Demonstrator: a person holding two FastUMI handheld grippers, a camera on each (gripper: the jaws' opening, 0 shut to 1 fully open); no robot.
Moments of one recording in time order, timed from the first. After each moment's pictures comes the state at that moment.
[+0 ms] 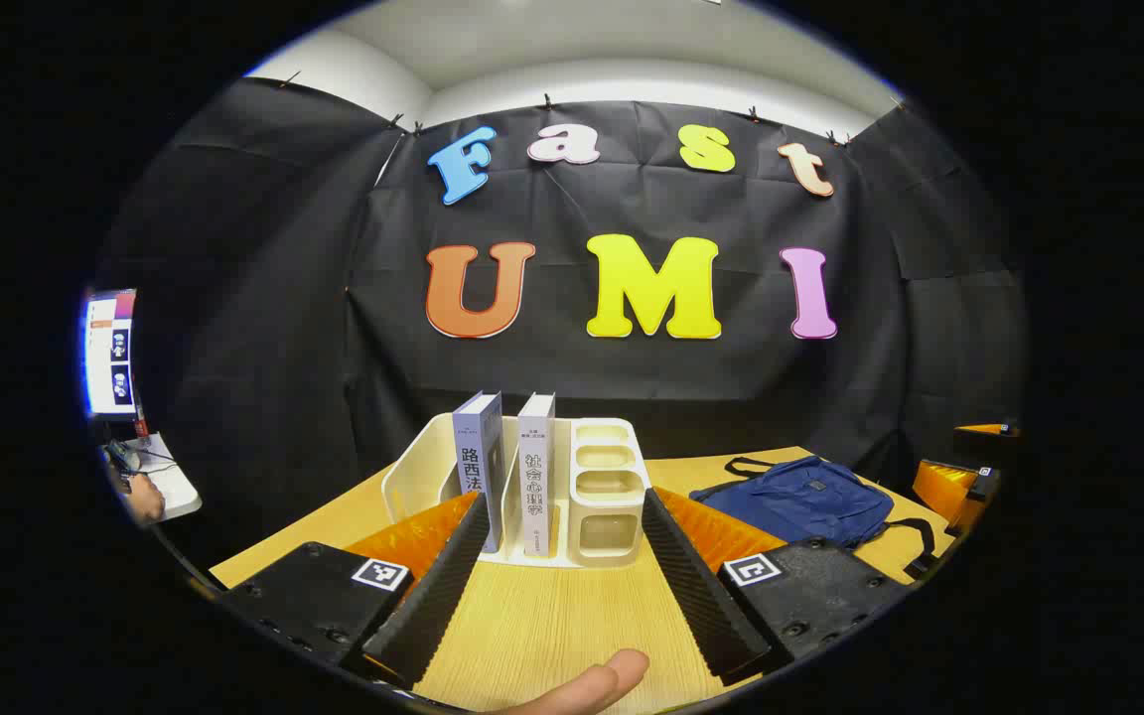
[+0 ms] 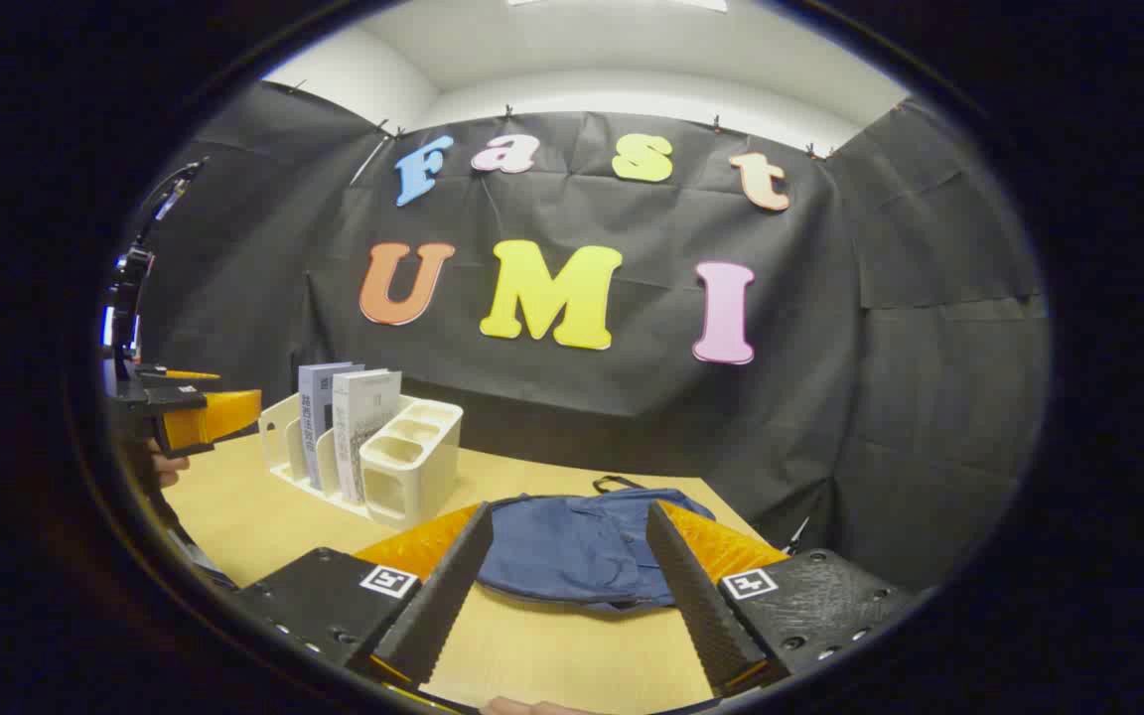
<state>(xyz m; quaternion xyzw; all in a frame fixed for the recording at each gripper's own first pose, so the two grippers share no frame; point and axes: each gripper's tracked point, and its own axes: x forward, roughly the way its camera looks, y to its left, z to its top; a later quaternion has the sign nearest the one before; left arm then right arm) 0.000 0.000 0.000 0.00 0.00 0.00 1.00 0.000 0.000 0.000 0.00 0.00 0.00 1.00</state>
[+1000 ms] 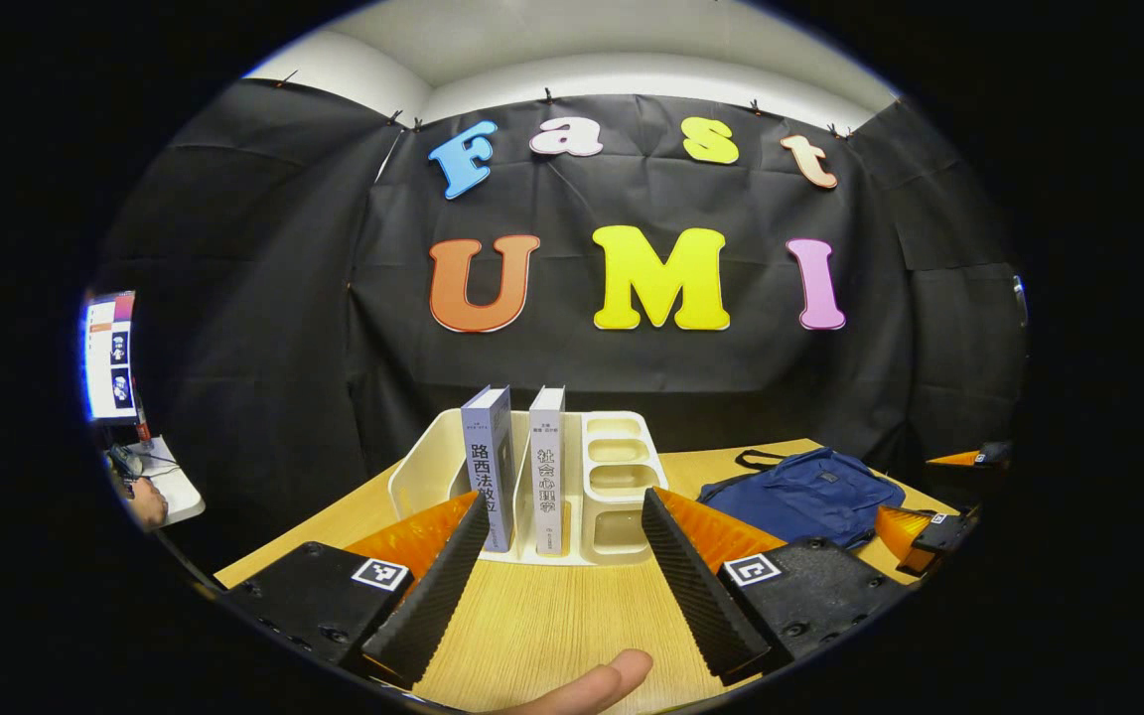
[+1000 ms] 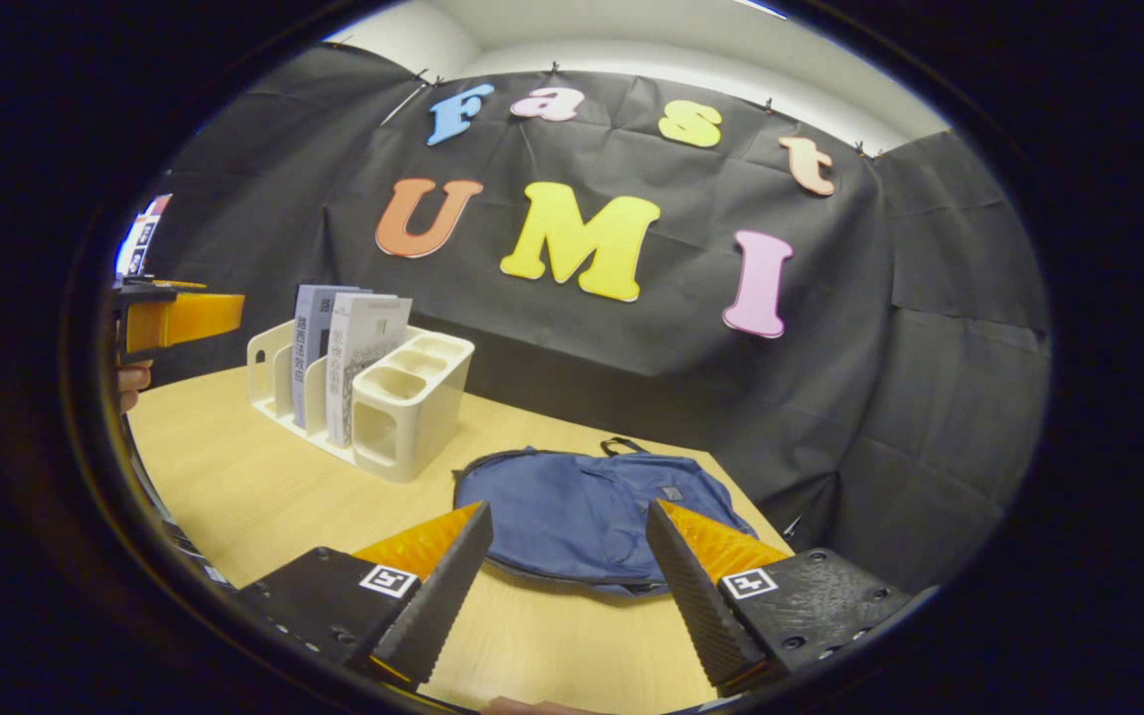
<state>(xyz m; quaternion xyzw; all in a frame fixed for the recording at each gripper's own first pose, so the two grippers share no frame) 0.005 0.014 -0.004 0.01 0.01 0.01 1.00 0.046 0.036 -0.055 -0.07 0.07 0.01 1.00</state>
